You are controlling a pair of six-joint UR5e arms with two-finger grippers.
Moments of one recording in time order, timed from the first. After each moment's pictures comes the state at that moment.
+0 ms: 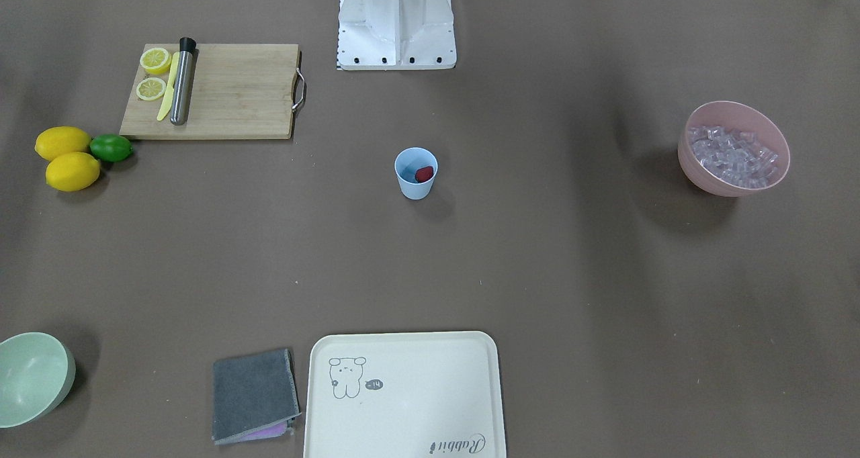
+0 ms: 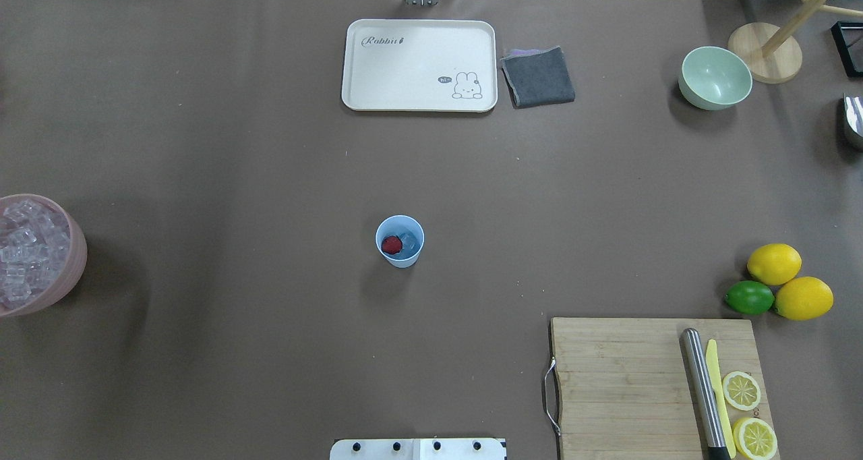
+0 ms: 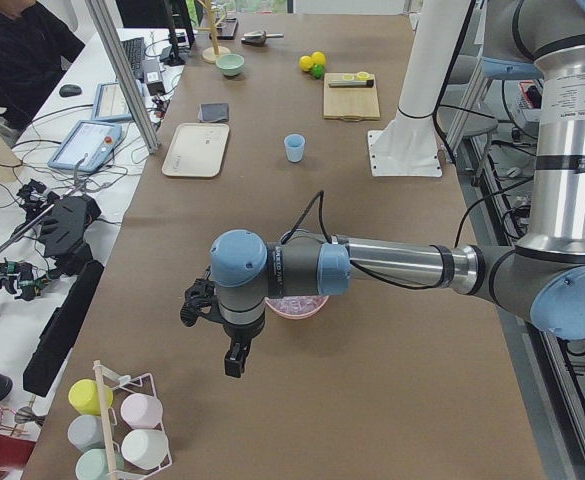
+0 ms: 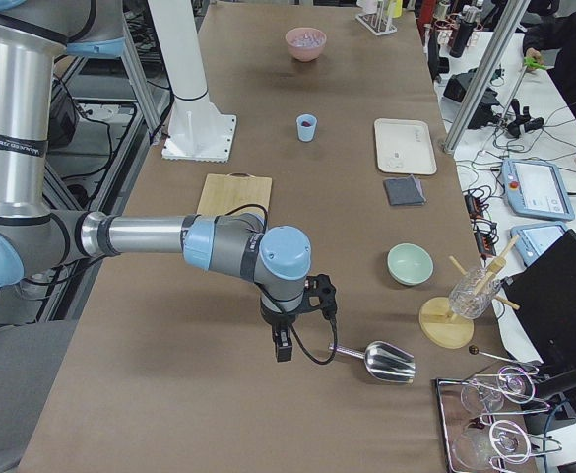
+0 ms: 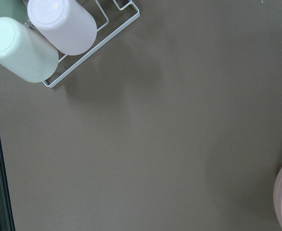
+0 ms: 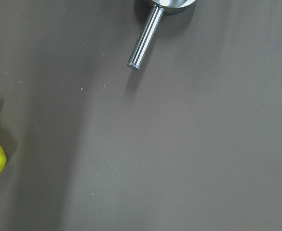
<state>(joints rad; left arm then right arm) -1.71 -1.56 -1.68 -1.45 -2.29 0.29 1.69 -1.76 1.83 -1.80 2.25 -0.41</state>
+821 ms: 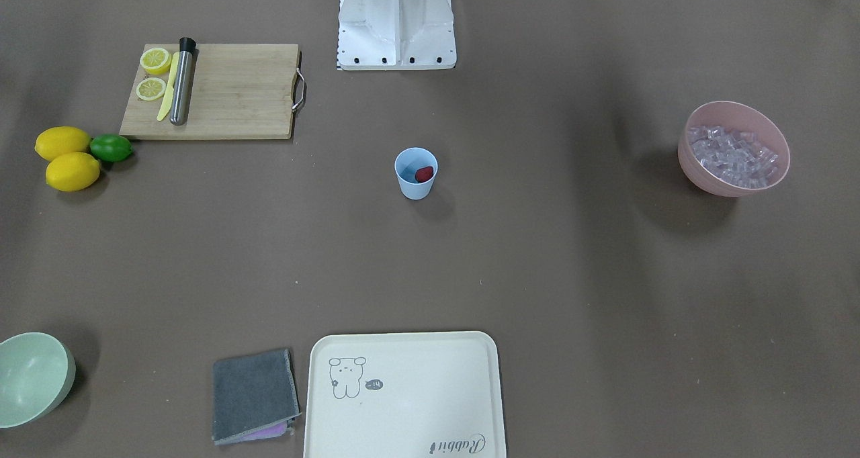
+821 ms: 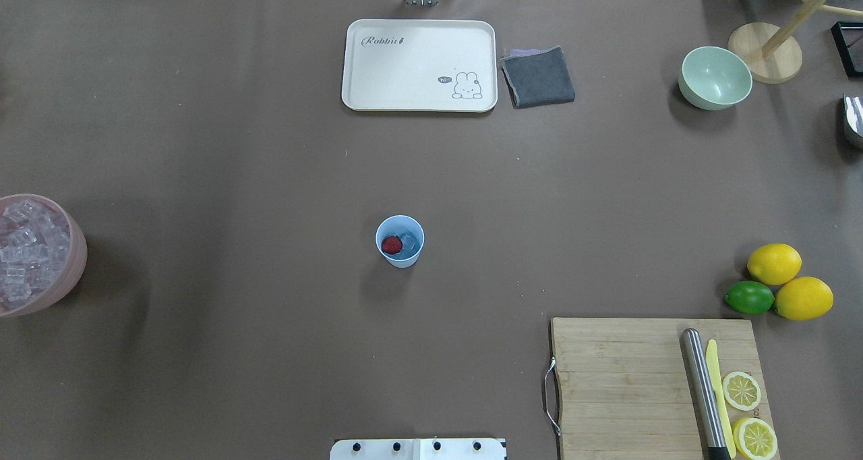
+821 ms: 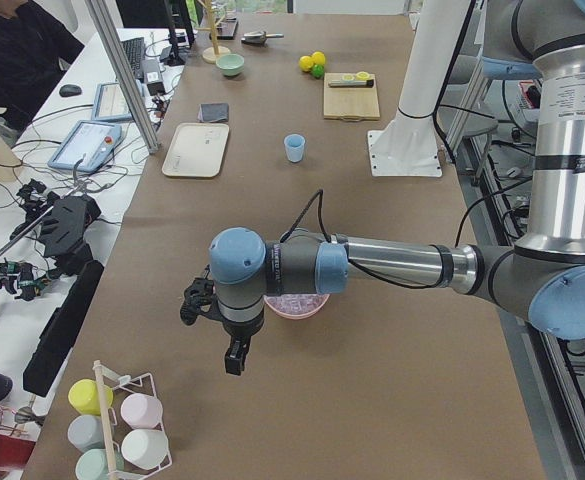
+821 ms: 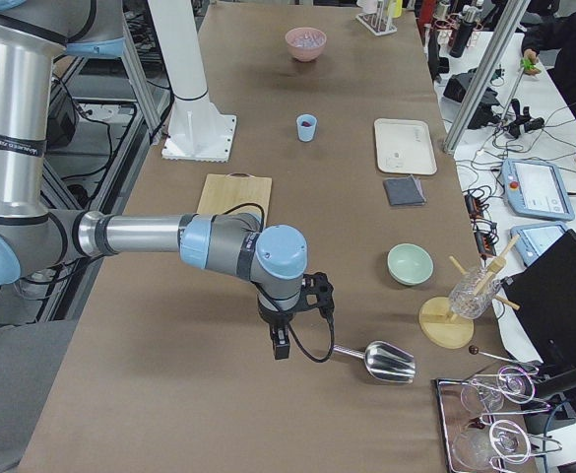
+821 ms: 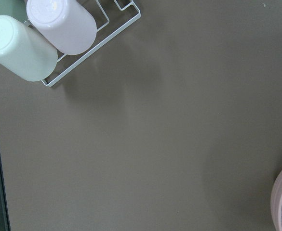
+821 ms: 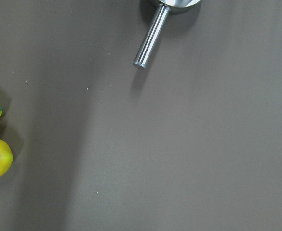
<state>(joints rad) -1.70 -1.56 -1.68 -1.46 -2.28 0.27 1.69 -1.77 1.84 -1.80 2.26 -0.41</state>
